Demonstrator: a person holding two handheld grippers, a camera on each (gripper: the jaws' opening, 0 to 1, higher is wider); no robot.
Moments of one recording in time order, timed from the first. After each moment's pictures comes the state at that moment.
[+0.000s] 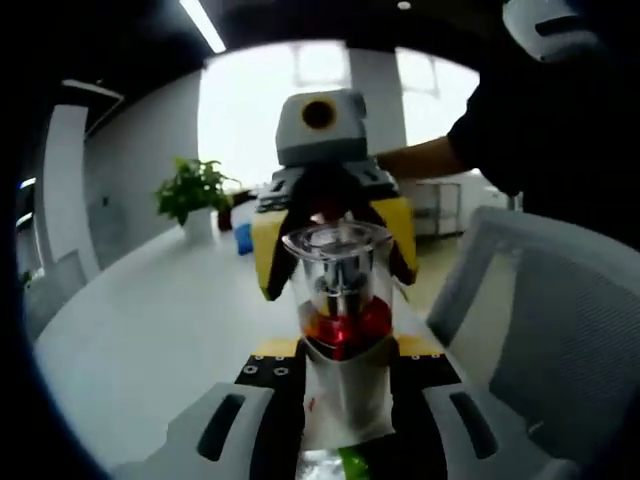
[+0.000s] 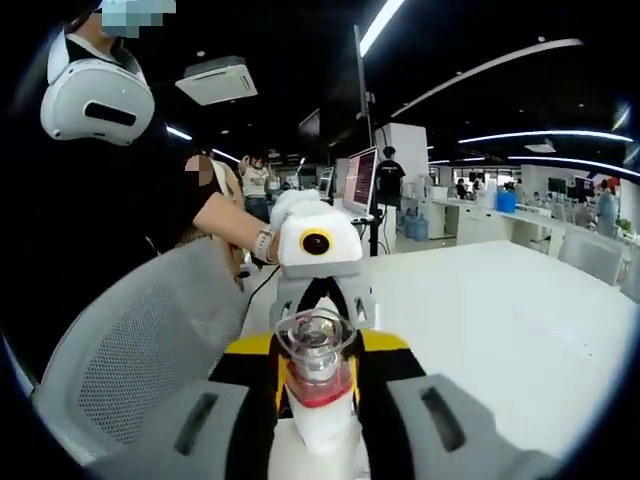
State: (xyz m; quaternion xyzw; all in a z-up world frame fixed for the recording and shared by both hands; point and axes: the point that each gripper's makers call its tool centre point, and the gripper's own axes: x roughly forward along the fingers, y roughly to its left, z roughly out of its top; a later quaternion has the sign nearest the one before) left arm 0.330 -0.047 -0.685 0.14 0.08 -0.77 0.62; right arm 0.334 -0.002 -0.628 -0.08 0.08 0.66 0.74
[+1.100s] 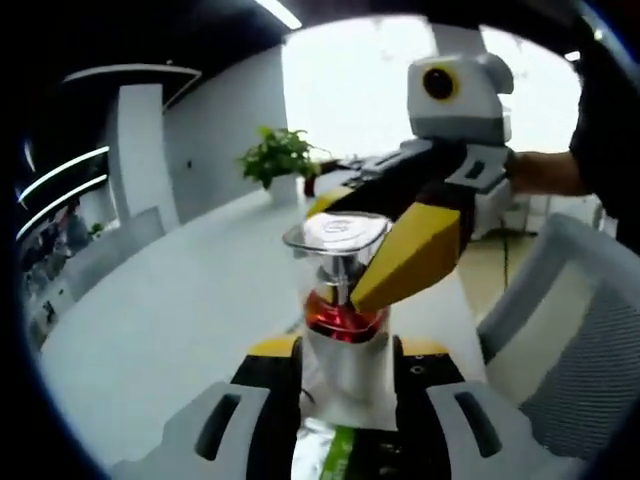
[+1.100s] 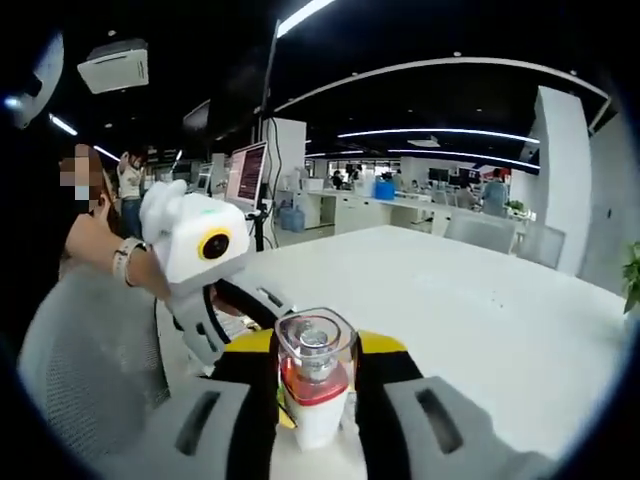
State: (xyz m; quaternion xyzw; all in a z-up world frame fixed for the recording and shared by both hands) left arm 0.345 -0.036 -0.686 0.15 0.13 -0.58 0.79; right arm 0.353 -0.017 -0.630 -0.09 0.10 0.39 0.91
